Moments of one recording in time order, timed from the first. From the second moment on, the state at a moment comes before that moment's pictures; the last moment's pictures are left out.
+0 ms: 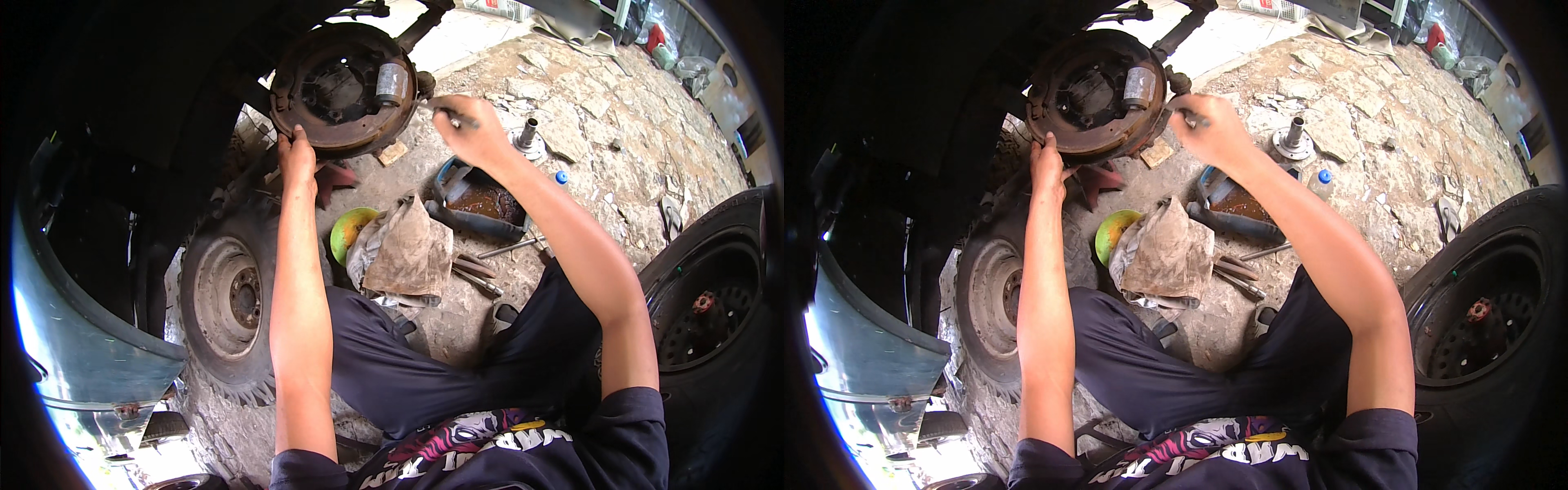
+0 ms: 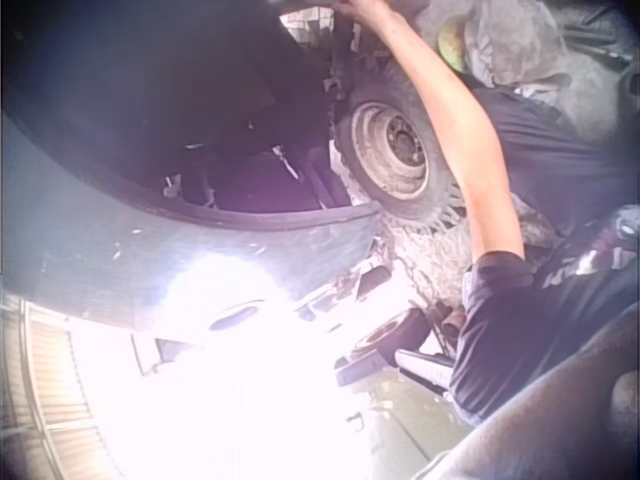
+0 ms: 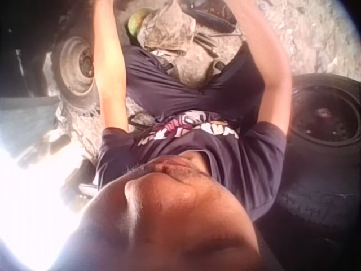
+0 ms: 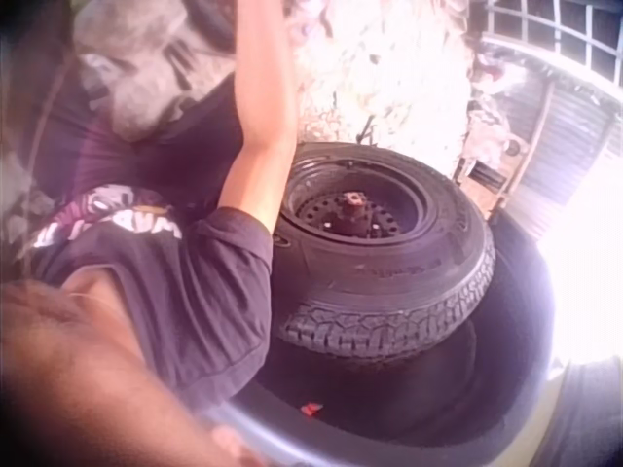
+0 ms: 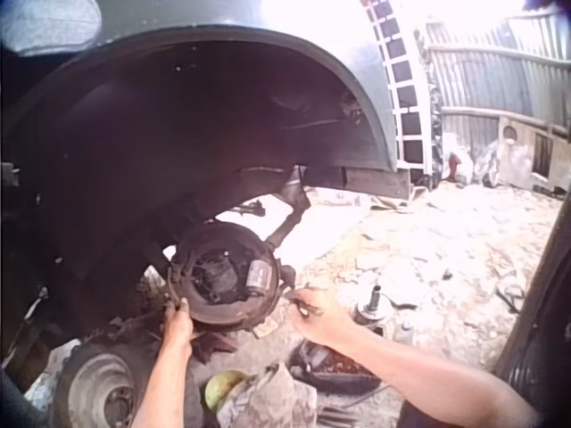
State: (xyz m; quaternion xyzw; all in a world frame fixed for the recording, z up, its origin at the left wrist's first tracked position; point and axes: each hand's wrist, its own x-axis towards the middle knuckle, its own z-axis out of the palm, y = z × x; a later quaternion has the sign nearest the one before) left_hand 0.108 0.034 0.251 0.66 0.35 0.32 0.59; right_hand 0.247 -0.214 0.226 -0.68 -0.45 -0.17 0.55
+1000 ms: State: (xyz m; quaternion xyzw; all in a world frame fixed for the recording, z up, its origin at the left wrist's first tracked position) left_hand 0.108 0.047 0.242 0.66 0.36 0.33 0.58; right_hand 0.176 -0.191 0.210 -0.73 -0.58 -0.22 0.28
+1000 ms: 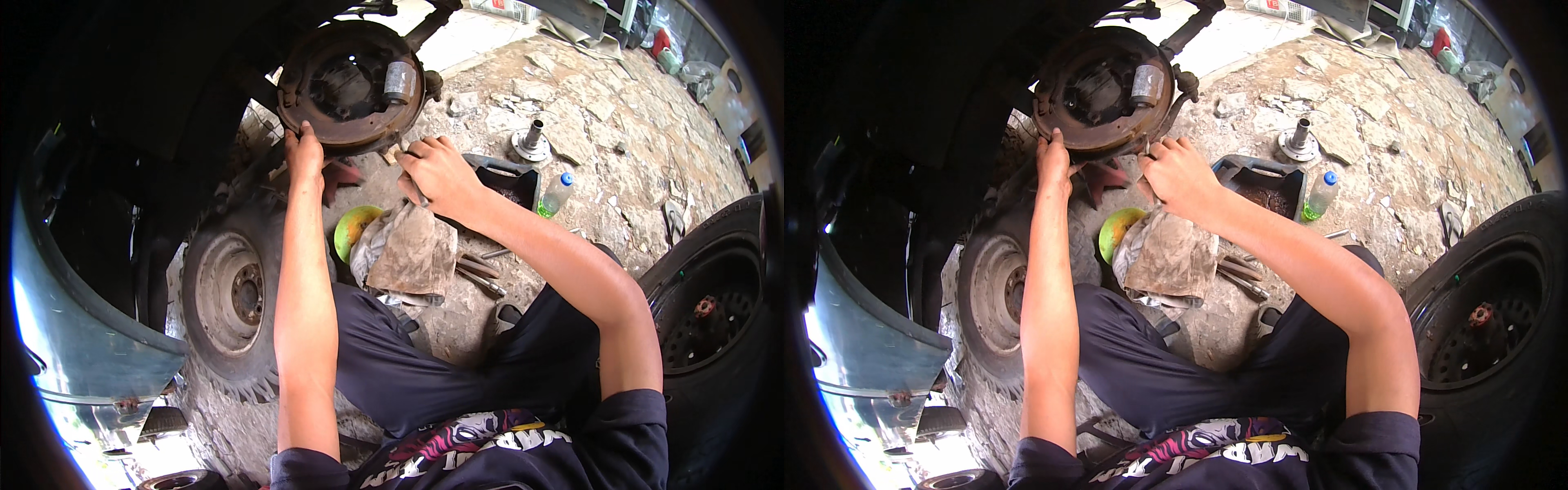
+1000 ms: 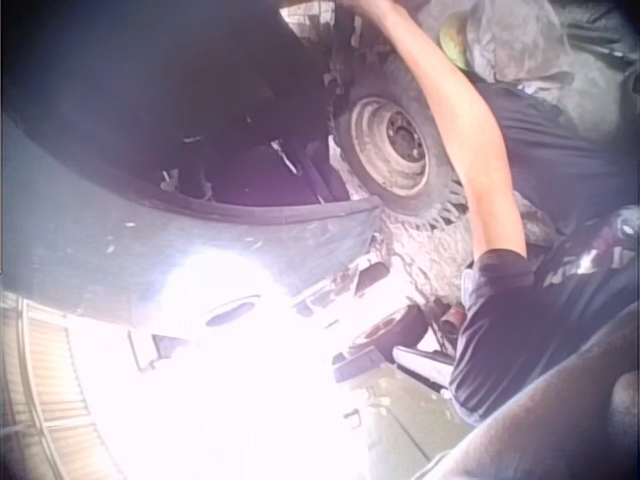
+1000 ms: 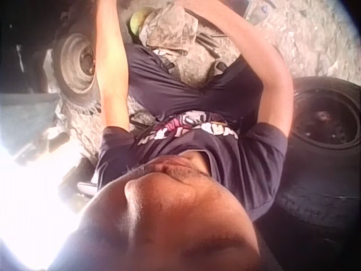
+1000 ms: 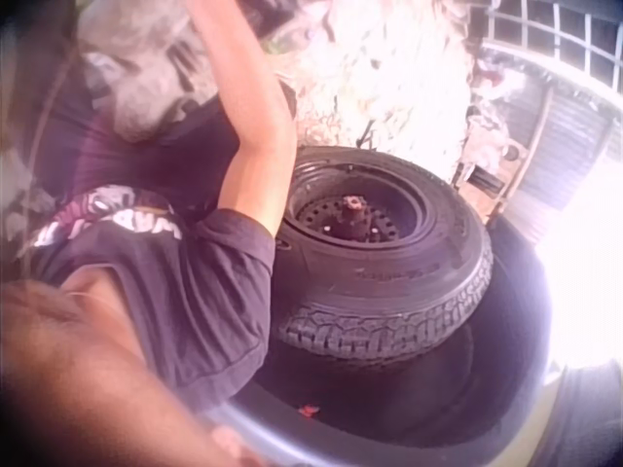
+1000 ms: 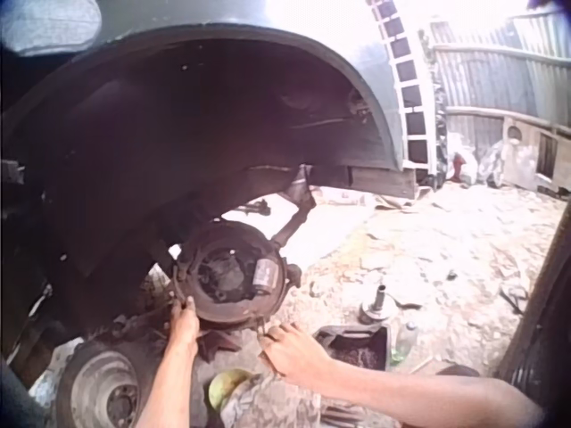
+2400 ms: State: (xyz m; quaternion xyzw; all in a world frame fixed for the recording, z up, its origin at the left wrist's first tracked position) left_hand 0.109 0.040 0.245 0.65 0.36 0.33 0.58; right_hand 0.186 -0.186 0.195 -0.81 -0.51 -0.23 0.17
